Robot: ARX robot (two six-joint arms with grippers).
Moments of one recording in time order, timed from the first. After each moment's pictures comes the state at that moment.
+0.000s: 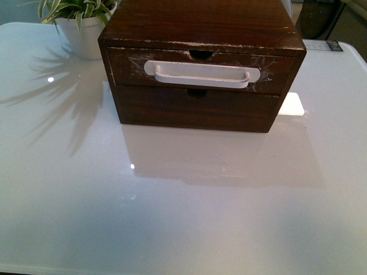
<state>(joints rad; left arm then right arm) 0.06 0.29 0.18 -0.39 0.29 0.06 0.14 0.23 0.12 -0.22 0.39 0.07</state>
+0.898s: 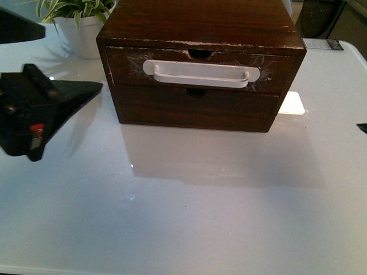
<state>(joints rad) -0.25 1.41 0.51 0.45 0.33 0.50 0.07 1.44 0.52 0.34 -0.10 -0.91</state>
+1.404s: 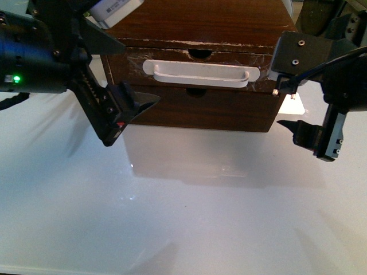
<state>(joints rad) -0.29 1.76 0.75 0.46 0.43 0.62 0.22 1.83 0.83 0.31 -0.14 -1.17</state>
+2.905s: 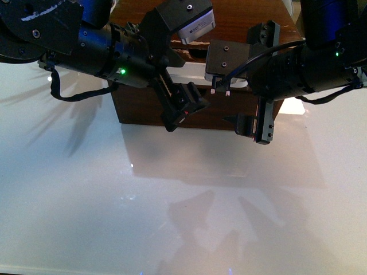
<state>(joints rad) -0.37 2.12 1.15 0.30 0.52 0.64 0.31 2.10 1.14 0.21 -0.27 -1.22</state>
